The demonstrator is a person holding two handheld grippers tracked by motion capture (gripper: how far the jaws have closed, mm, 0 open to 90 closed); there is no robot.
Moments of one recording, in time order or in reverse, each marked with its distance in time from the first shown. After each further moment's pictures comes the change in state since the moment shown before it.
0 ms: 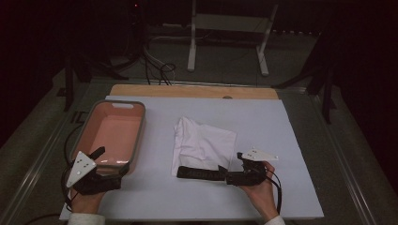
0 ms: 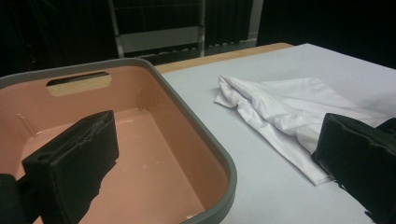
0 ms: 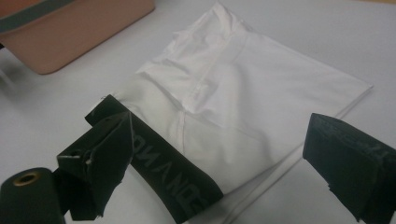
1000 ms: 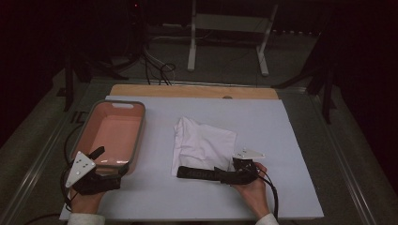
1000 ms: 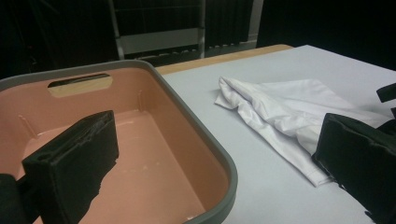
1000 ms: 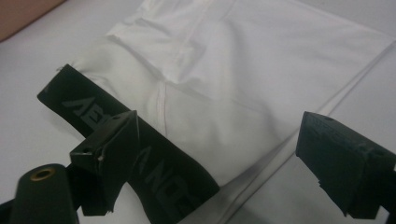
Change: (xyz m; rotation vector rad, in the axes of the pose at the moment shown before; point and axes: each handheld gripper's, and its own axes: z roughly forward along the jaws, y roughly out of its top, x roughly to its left) left arm 0.001 0.000 -0.001 -0.004 0.001 0.001; right arm 0.001 -0.012 0.030 0.127 -0.064 0.030
